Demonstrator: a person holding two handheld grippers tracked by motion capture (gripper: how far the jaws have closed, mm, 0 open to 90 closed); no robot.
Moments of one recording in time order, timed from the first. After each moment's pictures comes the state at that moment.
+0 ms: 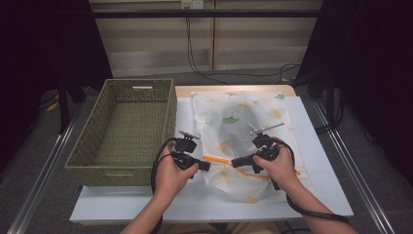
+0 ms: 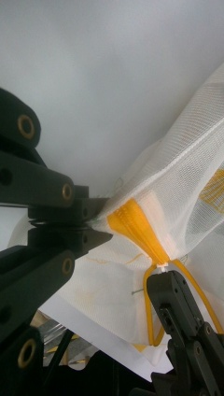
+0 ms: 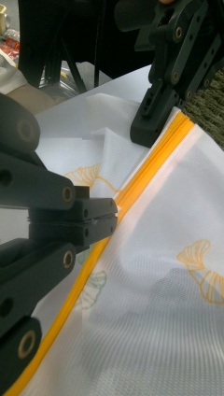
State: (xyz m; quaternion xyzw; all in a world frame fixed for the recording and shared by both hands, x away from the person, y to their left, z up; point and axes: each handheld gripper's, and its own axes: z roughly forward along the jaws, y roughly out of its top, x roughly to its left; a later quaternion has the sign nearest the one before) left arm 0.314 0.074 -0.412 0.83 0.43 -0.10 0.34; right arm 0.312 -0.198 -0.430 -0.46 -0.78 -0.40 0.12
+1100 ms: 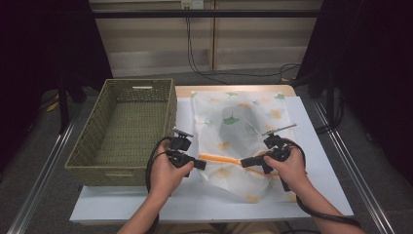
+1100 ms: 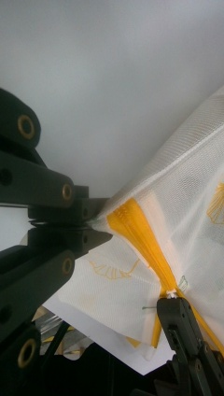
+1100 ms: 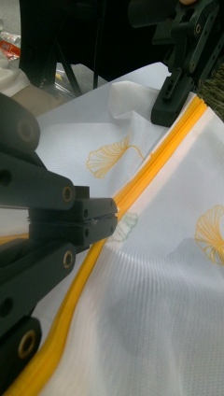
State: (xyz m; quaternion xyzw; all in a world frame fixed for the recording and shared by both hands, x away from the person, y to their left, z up) left arm 0.318 0.086 -0.409 0.82 0.45 -0.11 0.34; right arm 0.306 -0.225 -0.429 -0.48 -0.77 -0.40 0.12
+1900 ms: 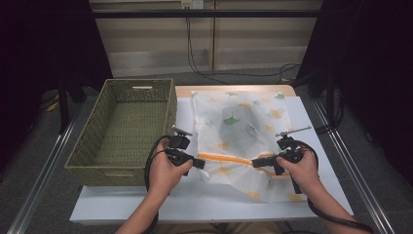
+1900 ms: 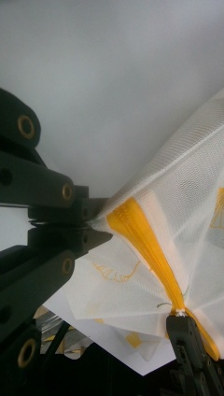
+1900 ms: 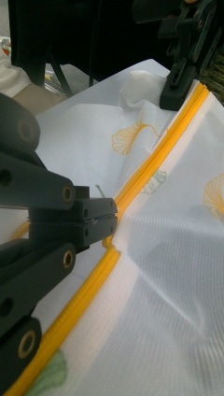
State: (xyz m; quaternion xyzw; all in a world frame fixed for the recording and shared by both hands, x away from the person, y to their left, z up) left arm 0.321 0.088 -0.407 0.82 0.46 -0.11 0.33; right arm 0.297 -0.259 -0.432 -0.50 -0.75 -0.41 0.11
